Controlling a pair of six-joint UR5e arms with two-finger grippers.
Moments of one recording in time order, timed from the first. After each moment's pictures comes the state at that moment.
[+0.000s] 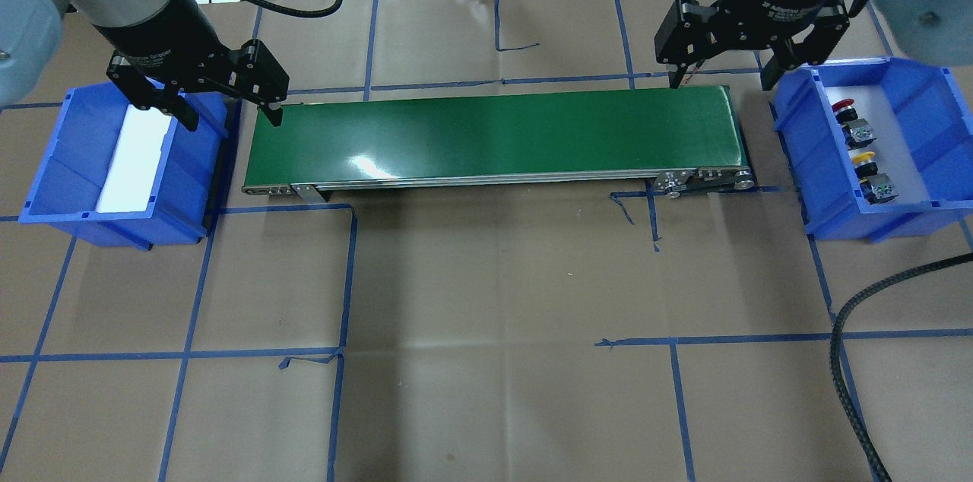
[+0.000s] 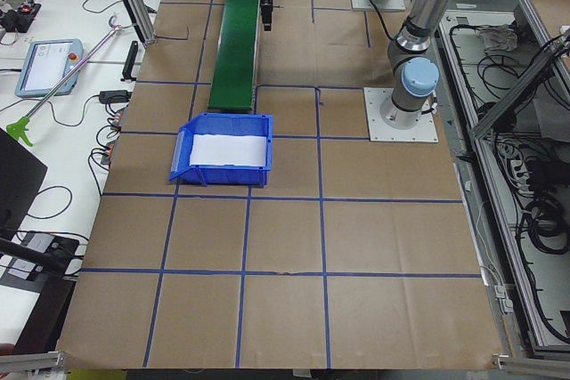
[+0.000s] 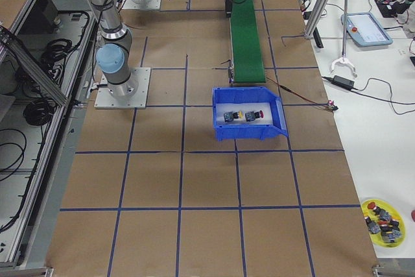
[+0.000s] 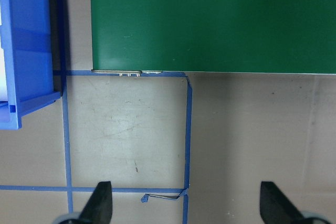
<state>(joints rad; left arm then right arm) -1.51 -1.58 -1.56 -1.59 1.57 0.04 1.58 -1.60 1.57 -1.60 -1.56 0.09</state>
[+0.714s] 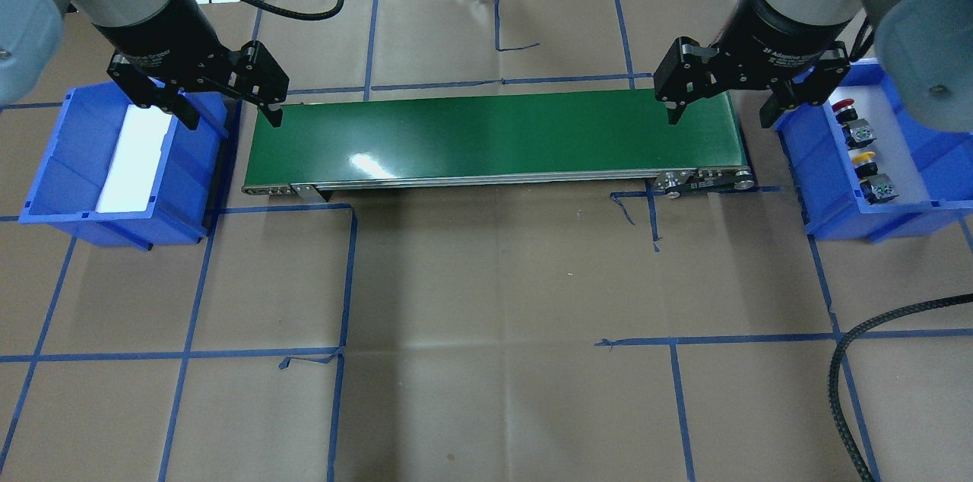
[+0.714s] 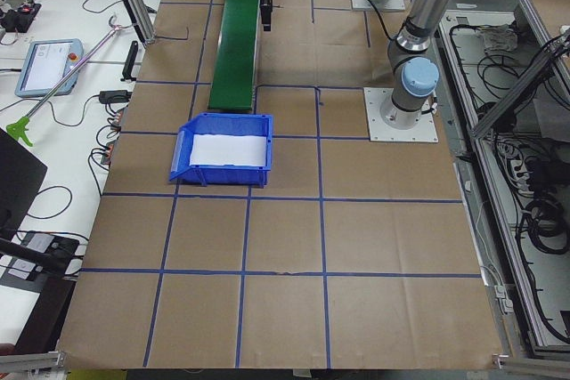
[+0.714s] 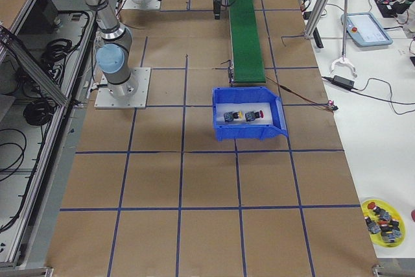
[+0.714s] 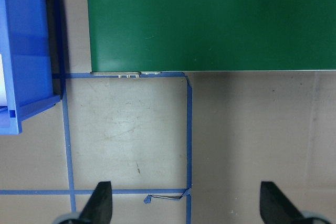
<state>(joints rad) -1.51 -1.58 -1.56 -1.59 1.57 0.07 1.58 -1.64 1.63 -1.60 -1.54 0.09</state>
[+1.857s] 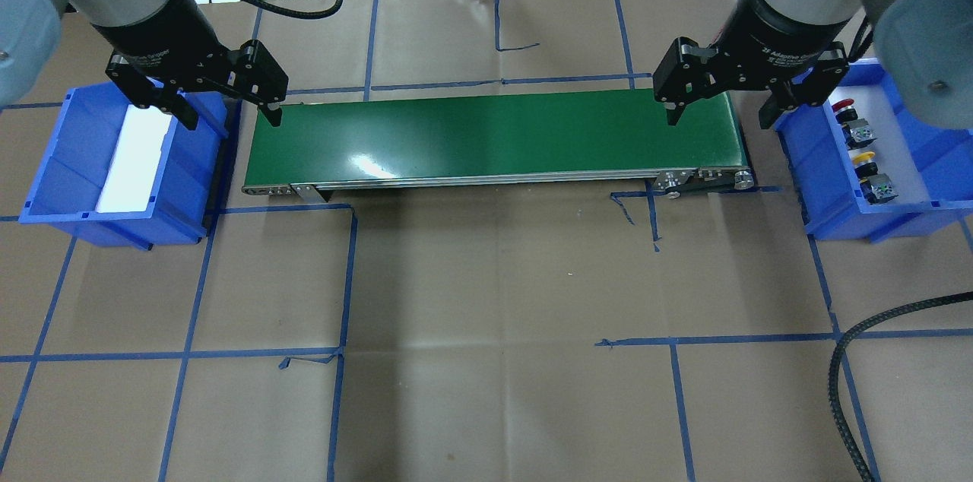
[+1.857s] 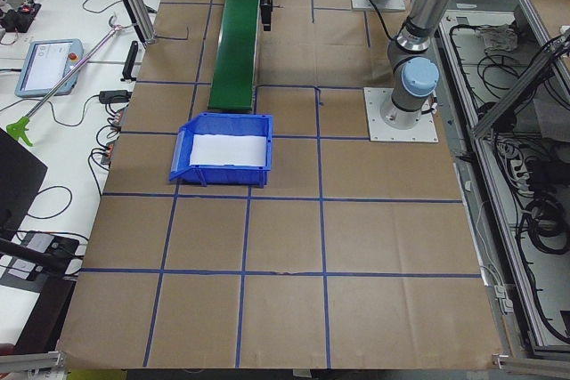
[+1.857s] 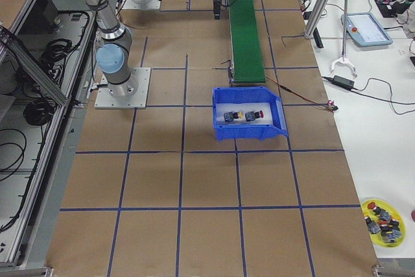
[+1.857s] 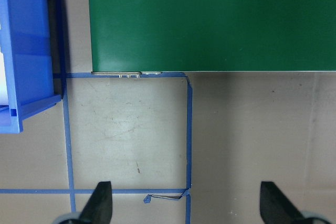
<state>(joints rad) -1.51 -1.58 -1.56 -1.59 1.57 0.06 1.58 -1.64 1.62 -1.59 -1.55 0.09</state>
